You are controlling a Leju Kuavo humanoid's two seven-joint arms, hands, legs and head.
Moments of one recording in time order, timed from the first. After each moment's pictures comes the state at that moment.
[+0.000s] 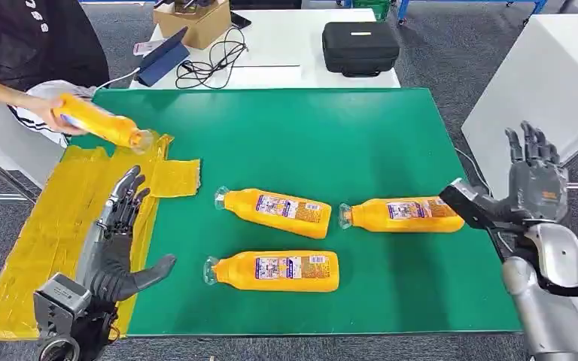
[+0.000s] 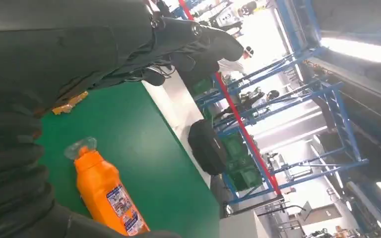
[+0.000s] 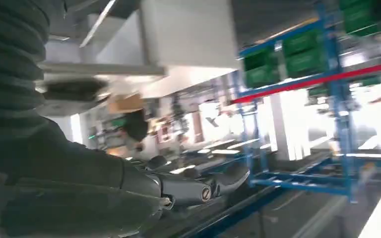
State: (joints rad) left arm 0.13 0.15 -0.22 -1.98 -0.19 0.00 -0.36; right arm -0.37 -0.36 0.13 -1.33 1.03 -0.33 0.05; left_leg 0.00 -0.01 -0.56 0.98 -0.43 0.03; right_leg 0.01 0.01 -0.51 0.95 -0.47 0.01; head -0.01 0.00
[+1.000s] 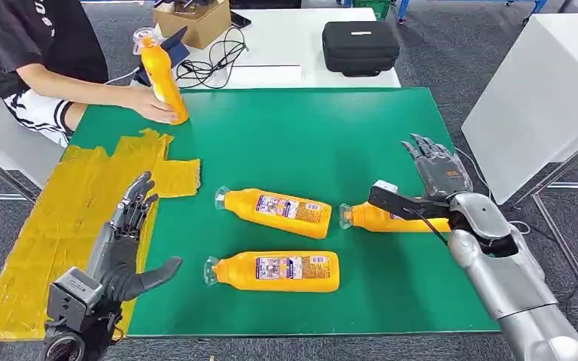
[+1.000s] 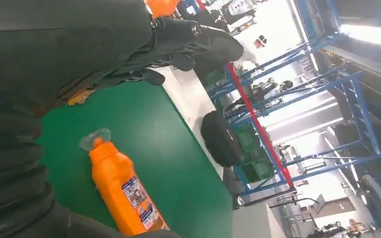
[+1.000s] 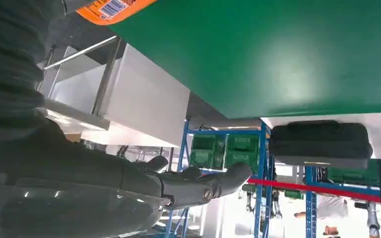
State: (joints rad) left arm 0.13 0.15 -0.22 -1.93 -0.18 -0.02 -0.34; right arm -0.54 -0.33 0.46 -1.23 0.95 0.06 0.12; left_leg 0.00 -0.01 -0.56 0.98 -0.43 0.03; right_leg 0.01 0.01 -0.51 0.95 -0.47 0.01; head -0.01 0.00
